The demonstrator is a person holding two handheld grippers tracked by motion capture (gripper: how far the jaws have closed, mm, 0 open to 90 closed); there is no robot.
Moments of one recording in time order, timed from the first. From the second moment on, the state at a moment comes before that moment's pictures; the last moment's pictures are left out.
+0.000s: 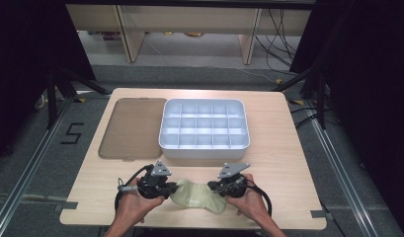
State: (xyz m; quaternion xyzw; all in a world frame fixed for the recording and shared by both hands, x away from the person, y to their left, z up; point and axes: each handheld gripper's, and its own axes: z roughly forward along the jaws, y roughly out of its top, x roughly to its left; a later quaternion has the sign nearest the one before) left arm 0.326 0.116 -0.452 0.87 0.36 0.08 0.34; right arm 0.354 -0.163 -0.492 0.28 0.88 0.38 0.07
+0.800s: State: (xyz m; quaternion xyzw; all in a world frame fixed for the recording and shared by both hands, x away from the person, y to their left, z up) left arm 0.327 0.058 -0.448 0.87 0.32 0.05 0.37; right arm 0.359 -0.179 -0.506 0.29 0.88 0.37 0.05
